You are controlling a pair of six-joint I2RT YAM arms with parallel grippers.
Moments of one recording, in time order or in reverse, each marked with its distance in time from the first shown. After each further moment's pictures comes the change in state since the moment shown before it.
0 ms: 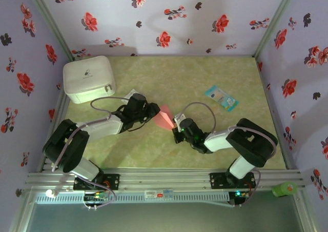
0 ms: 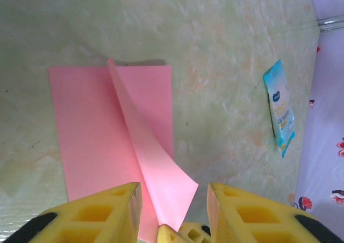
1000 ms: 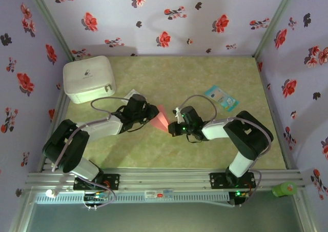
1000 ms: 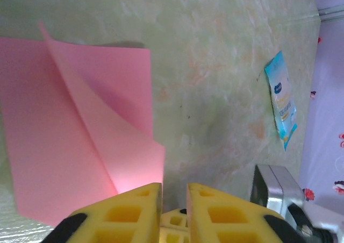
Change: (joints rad) left arm 0.002 0.001 -0.013 0.016 0.031 0.025; right arm -0.143 0.087 0.179 -0.203 -0.450 0.271
